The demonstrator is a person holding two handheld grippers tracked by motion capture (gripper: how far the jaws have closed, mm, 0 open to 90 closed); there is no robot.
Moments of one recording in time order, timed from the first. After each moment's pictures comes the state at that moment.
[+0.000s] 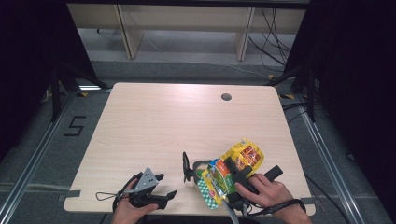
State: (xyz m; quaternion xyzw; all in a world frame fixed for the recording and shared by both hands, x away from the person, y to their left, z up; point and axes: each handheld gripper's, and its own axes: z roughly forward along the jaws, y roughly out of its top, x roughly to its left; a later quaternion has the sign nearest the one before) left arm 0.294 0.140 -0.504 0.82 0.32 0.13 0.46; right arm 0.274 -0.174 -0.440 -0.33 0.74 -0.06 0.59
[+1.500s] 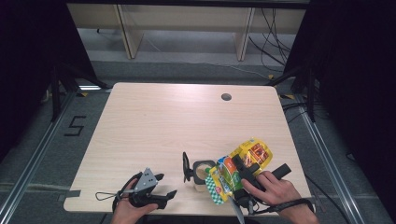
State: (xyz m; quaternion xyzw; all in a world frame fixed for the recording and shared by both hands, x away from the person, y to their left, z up) left arm 0.294 0.140 -0.503 0.82 0.32 0.13 0.46; right arm 0.276 -0.186 -0.429 -0.31 0.75 -0.10 0.57
